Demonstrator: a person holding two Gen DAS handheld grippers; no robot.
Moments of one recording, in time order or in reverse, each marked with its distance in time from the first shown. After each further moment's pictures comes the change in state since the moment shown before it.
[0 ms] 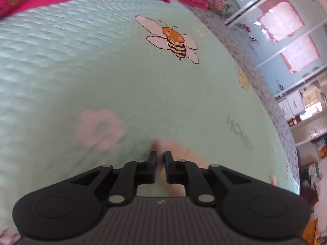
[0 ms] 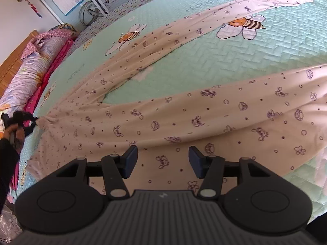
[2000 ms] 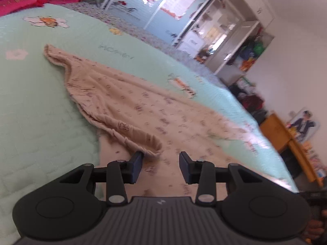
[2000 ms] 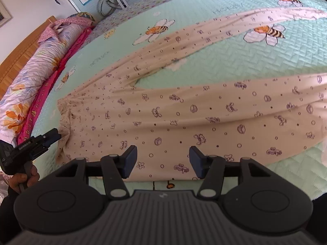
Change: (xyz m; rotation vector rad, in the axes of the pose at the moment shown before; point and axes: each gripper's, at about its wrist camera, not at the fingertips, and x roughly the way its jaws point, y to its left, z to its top) left arm -0.062 -0.031 -0.203 0.523 0.041 -0.437; right arm -0.027 0.055 -0.028 -0.095 0.027 0.037
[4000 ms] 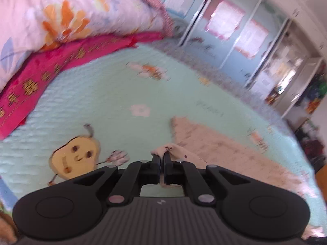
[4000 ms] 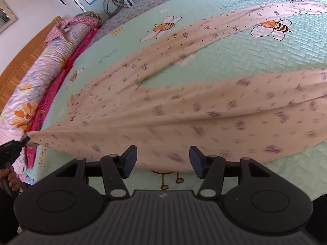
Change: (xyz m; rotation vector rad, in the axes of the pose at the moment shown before) left arm -0.159 0.069 0.040 -0.134 -0.153 0.436; right arm -0.003 -0.004 -0.002 0.021 0.001 0.058
